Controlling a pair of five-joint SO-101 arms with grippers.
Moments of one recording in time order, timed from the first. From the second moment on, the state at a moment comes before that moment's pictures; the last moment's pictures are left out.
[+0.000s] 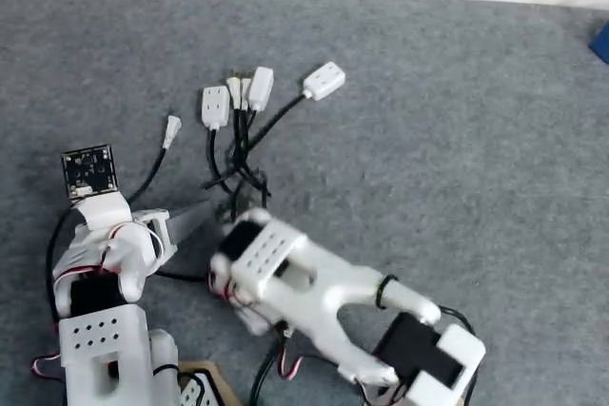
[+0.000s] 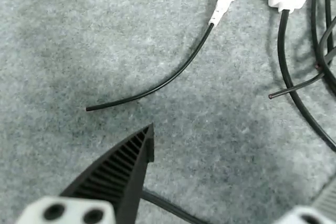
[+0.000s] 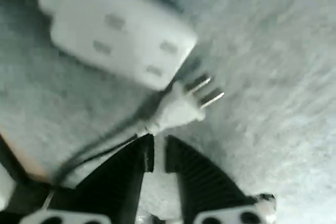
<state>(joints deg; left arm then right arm) -21.2 -70.7 77.9 48.9 0.6 -61.4 0.7 29.0 82.2 -23.3</state>
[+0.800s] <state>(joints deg) -21.2 -70.7 77.9 48.9 0.6 -65.0 0.4 32.3 73.1 -30.8</state>
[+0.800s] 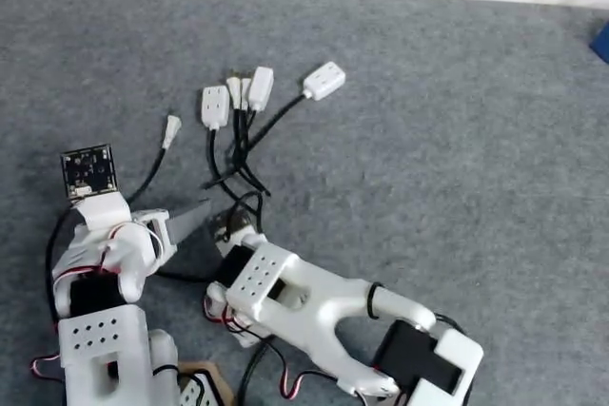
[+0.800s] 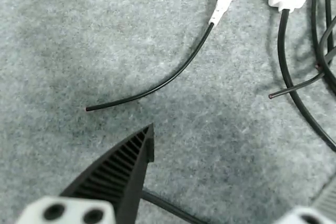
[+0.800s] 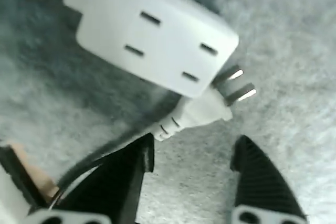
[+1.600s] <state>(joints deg) -19.9 -70.7 77.9 48.9 0.6 -62.0 -1.1 41.2 60.2 -37.1</state>
